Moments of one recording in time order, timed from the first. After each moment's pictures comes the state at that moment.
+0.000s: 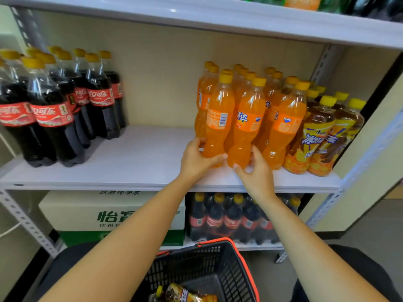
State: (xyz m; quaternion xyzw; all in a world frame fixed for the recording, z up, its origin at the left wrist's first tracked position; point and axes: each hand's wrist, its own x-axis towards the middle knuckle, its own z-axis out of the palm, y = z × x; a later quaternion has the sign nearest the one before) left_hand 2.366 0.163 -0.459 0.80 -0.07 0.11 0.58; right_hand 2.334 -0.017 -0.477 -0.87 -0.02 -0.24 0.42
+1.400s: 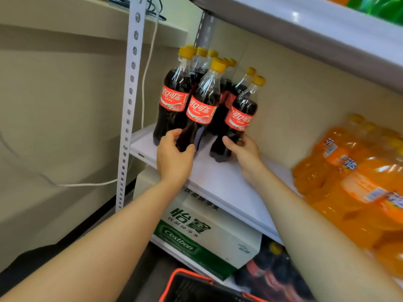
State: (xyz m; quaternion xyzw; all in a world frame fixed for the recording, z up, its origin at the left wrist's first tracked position) left_hand 2.312 0.427 -0.462 0.66 0.25 0.39 0.59; right_hand 2.452 0.292 -0.436 -0.73 -0.18 0.06 0.65
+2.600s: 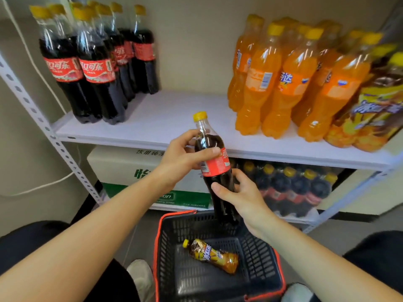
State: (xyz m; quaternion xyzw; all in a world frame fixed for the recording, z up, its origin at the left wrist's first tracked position) left_hand 2.244 0.268 -0.464 0.70 -0.07 0.00 0.71; right_hand 2.212 0.077 -0.514 -0.73 -0.04 0.13 0.66
